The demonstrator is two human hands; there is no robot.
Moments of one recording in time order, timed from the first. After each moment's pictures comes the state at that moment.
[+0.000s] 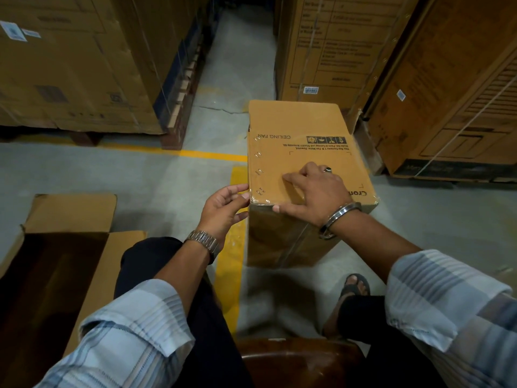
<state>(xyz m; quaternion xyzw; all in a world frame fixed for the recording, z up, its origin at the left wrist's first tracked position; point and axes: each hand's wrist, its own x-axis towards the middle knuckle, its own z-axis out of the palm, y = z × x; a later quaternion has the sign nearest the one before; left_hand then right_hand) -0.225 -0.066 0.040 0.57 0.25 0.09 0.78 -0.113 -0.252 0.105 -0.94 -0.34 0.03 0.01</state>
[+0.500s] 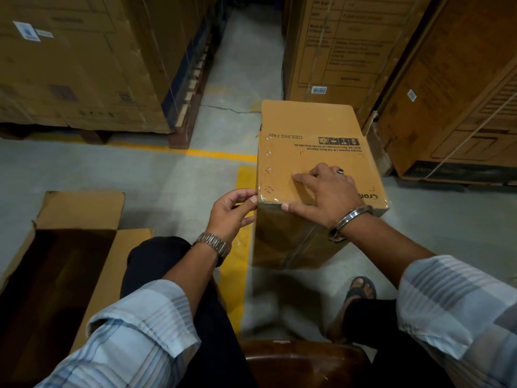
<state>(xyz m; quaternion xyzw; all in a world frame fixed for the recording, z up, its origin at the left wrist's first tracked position) -0.226 -0.070 0.035 0.59 0.25 0.11 0.76 -0.106 -0.257 0.098 -0.94 -0.34 0.02 0.01</state>
